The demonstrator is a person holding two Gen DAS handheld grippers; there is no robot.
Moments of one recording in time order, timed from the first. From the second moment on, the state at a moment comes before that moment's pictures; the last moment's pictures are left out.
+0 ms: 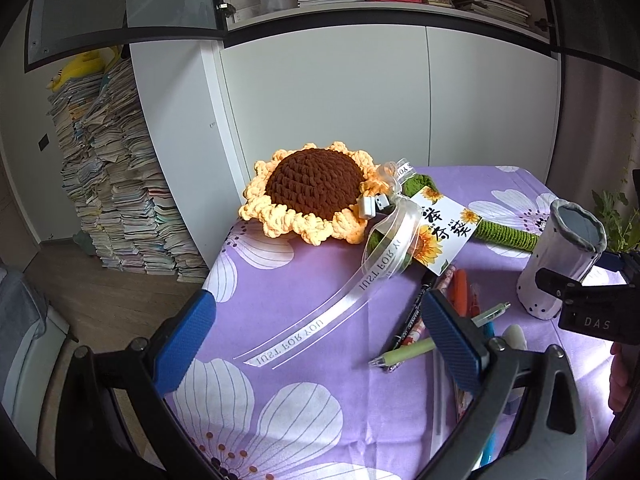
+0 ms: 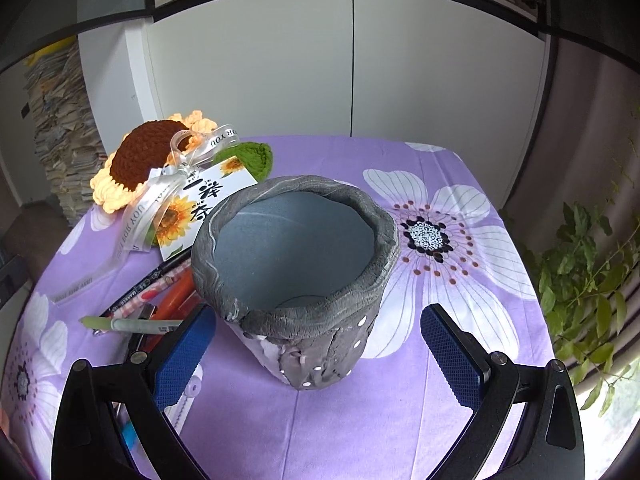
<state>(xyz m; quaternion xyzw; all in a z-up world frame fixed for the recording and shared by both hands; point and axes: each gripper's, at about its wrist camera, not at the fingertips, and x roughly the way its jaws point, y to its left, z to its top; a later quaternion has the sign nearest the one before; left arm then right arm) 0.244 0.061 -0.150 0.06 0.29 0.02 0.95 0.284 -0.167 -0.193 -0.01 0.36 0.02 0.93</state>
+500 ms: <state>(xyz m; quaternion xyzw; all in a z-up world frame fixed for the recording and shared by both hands) 0.220 0.050 -0.141 0.08 0.30 -0.02 0.95 0.236 -0.206 -0.178 -0.05 0.37 0.05 0.93</state>
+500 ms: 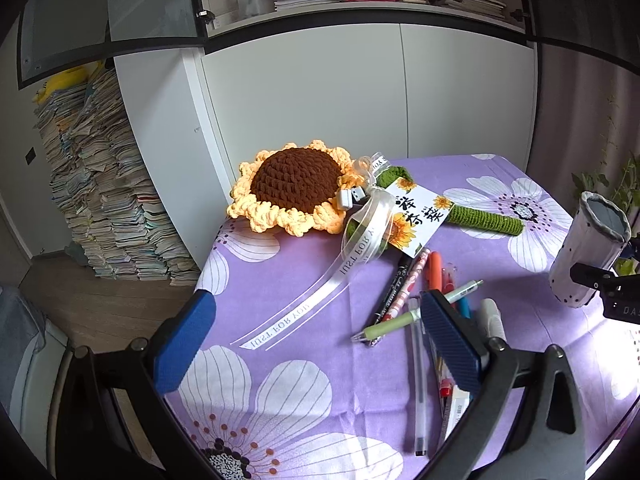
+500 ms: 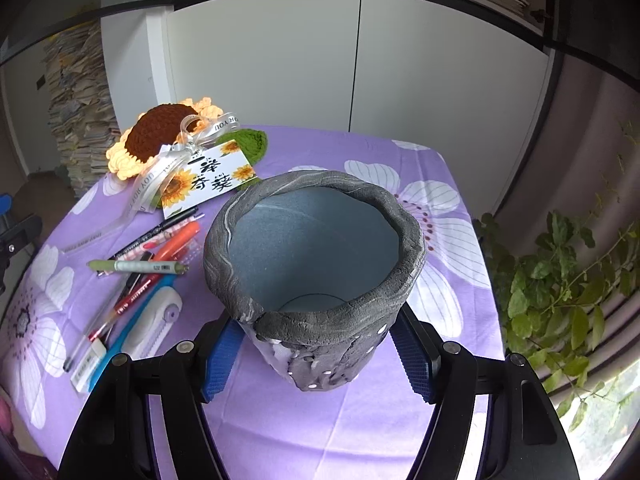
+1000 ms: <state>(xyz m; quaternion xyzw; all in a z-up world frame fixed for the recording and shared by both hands) 0.209 0.005 -0.141 0.15 0.31 -0.07 0.94 0.222 -0.219 -0.199 -0.04 0.35 0.11 0.93</state>
